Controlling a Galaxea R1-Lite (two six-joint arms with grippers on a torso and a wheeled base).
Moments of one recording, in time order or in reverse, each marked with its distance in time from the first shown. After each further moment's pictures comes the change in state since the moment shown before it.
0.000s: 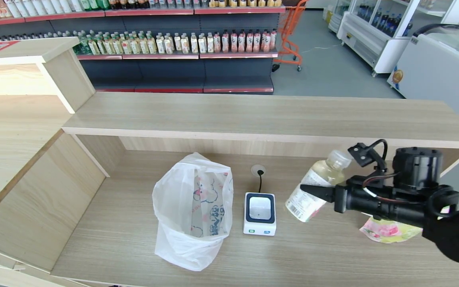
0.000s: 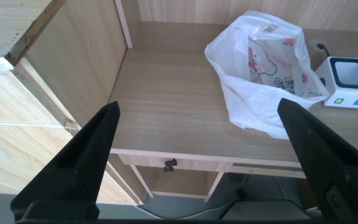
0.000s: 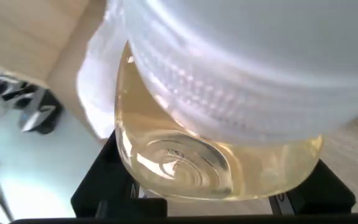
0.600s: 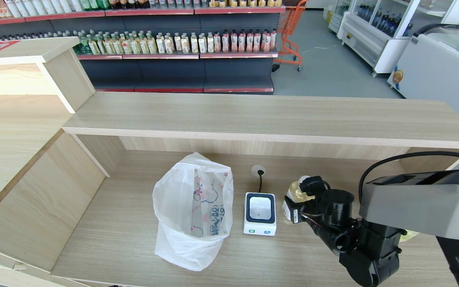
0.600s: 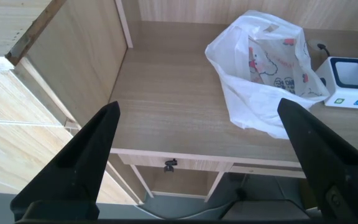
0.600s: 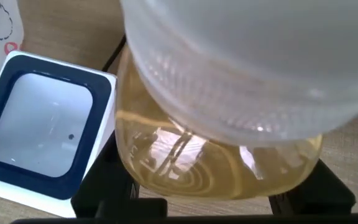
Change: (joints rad) left arm 0.000 0.000 0.000 0.000 0.000 0.000; right arm 0.199 0.621 -0.075 -0.628 -0.842 -0.185
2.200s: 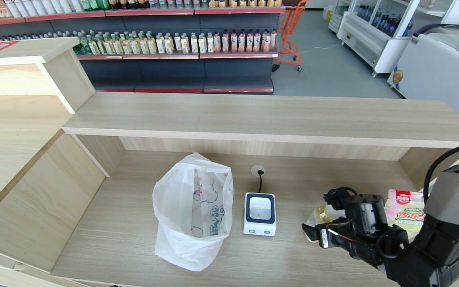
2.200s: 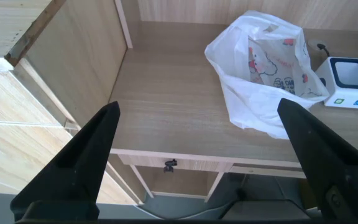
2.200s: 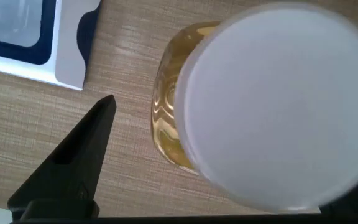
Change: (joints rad) left arm 0.000 0.000 0.000 0.000 0.000 0.000; right arm -0.041 -0.290 0.223 0.439 0.043 0.116
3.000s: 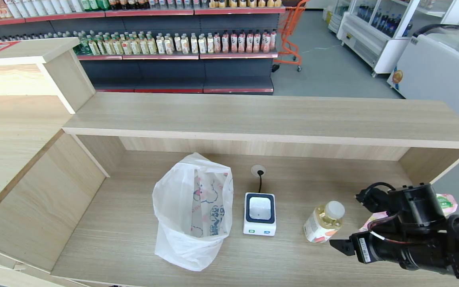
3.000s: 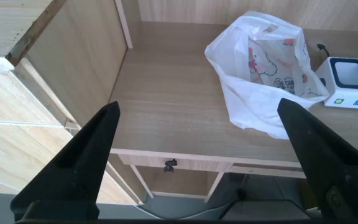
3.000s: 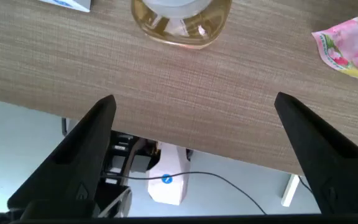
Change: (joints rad) left arm 0.000 0.000 0.000 0.000 0.000 0.000; right arm -0.085 -0.405 -0.015 0.631 0.137 -0.003
